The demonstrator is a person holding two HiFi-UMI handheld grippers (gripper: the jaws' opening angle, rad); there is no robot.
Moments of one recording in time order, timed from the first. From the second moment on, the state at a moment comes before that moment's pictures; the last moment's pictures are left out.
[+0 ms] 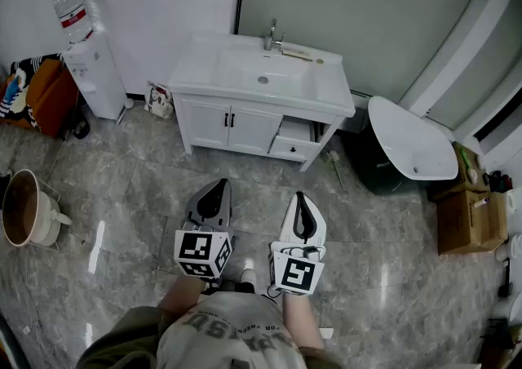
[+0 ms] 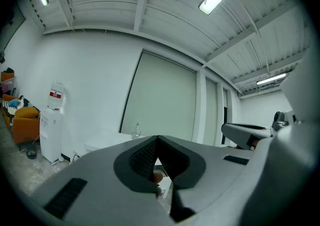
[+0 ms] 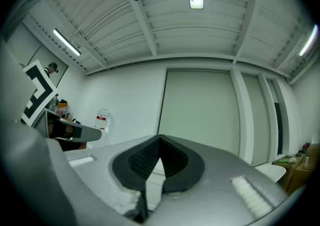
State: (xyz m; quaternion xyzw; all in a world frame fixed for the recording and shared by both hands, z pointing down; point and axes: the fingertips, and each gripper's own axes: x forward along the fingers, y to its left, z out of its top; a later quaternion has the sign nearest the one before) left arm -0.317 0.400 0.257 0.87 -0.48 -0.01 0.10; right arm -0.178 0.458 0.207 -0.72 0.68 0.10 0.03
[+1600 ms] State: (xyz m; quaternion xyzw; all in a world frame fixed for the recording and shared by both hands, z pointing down) left arm -0.214 0.331 0.288 0.89 -0.45 0.03 0.12; right arm -0.072 0.382 0.265 -0.66 0.75 0.01 0.04
